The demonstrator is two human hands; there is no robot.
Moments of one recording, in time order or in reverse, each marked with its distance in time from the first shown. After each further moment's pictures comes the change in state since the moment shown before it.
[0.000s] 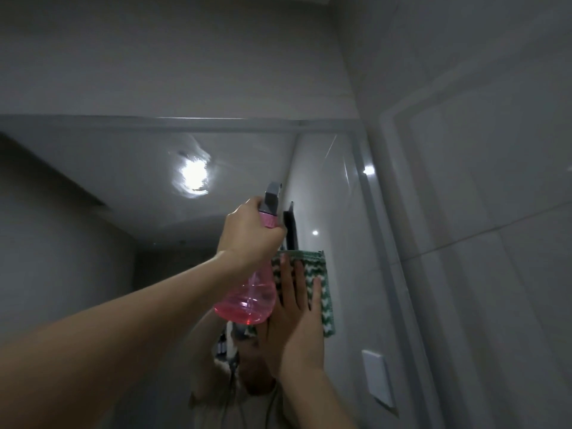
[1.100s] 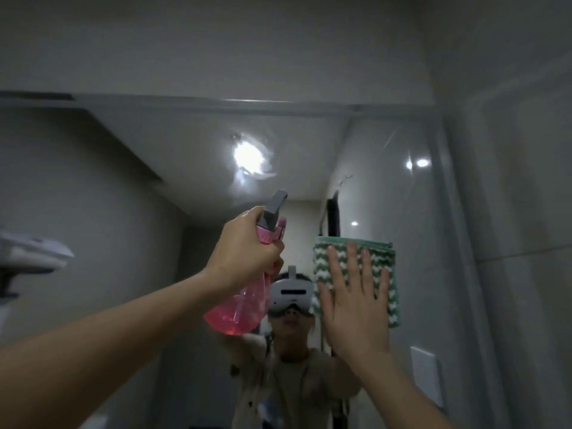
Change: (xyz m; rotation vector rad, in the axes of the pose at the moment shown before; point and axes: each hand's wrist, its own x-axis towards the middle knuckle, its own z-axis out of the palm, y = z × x) left_hand -0.045 -0.046 -0.080 0.039 -0.033 -0.046; right_hand 0.001 0.001 0.004 0.007 -0.047 0.084
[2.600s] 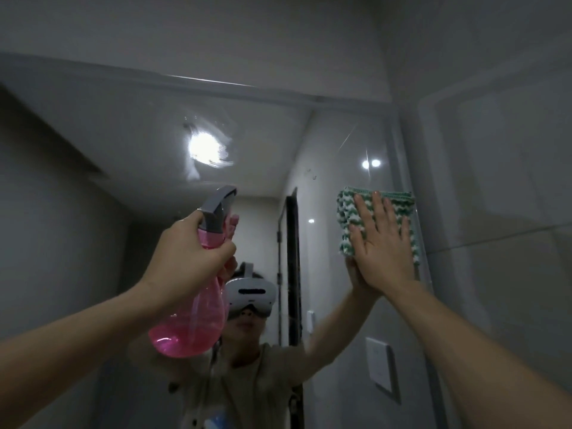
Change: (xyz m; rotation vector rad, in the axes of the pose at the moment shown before) left_hand -0.008 -0.015 0.003 -0.102 0.043 0.017; right_hand 0.078 0.102 -0.024 -0.045 -0.023 0.076
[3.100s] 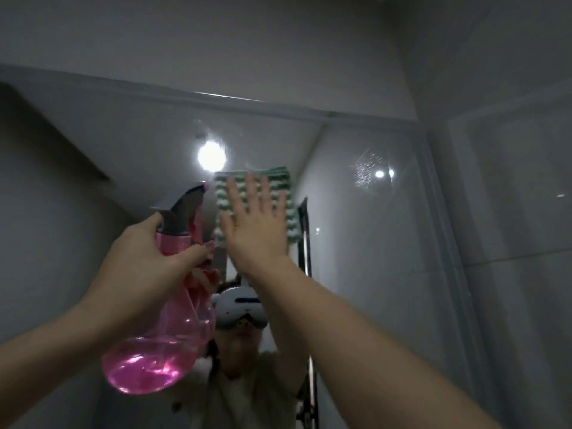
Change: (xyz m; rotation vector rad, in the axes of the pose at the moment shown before) left_hand -0.008 -0.023 -0.099 -0.021 0.134 -0.067; right_hand 0.028 -0.258 0.012 0.086 -0.138 -0.266
